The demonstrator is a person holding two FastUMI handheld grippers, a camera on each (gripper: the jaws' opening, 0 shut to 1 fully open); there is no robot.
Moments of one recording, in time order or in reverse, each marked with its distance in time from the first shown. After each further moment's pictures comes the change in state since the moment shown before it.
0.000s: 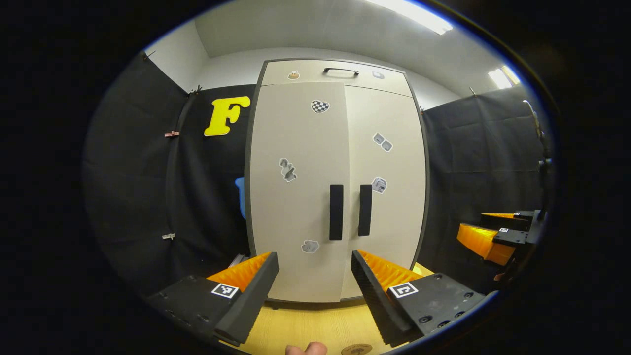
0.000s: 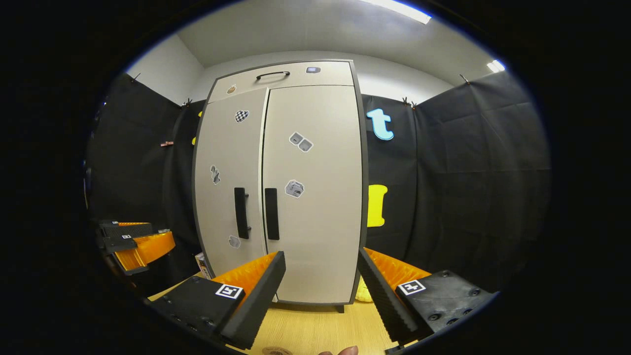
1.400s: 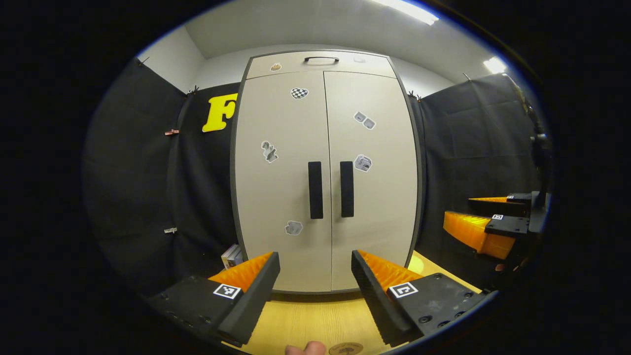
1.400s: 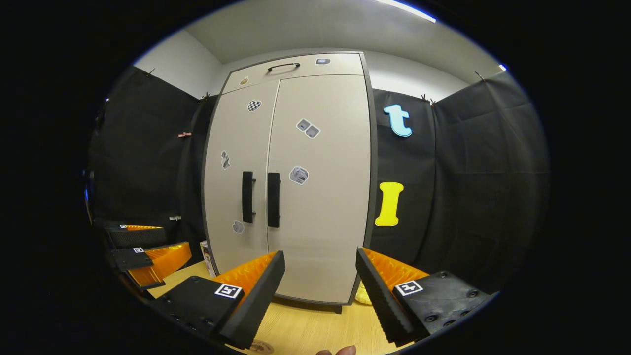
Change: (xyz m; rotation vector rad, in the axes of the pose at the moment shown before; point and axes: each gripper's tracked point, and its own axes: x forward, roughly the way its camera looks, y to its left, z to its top) left arm 0.001 -0.054 -0.048 0.037 0.036 0.061; right arm 0.011 -0.016 -0.028 -0.045 0.016 0.160
